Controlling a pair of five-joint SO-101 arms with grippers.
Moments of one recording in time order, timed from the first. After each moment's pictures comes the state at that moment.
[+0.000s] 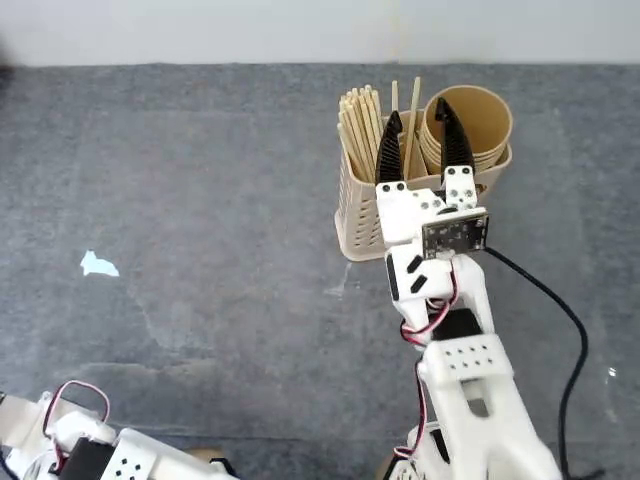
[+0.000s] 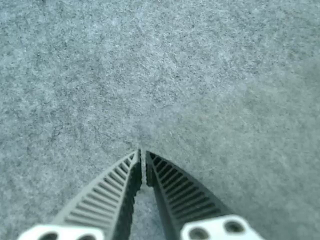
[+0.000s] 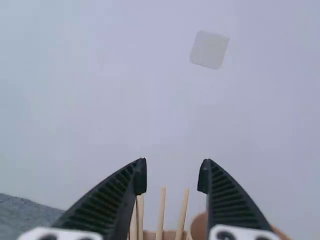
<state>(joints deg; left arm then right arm) -72.4 -103.2 97.1 68.5 10.2 -12.5 -46.7 66.0 -26.0 8.3</state>
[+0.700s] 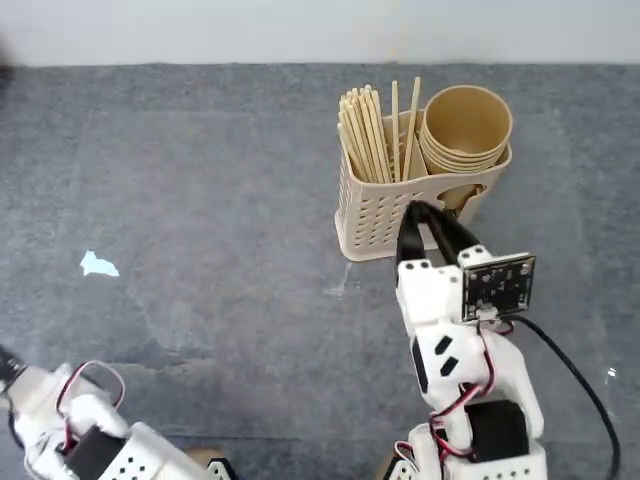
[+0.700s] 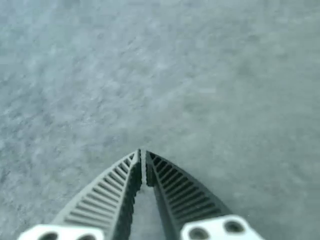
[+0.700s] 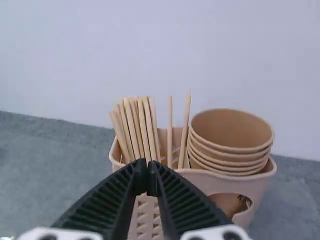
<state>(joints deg) -58.5 -103.2 94.5 66.9 10.4 -11.9 -88.3 66.0 38.0 2.2</state>
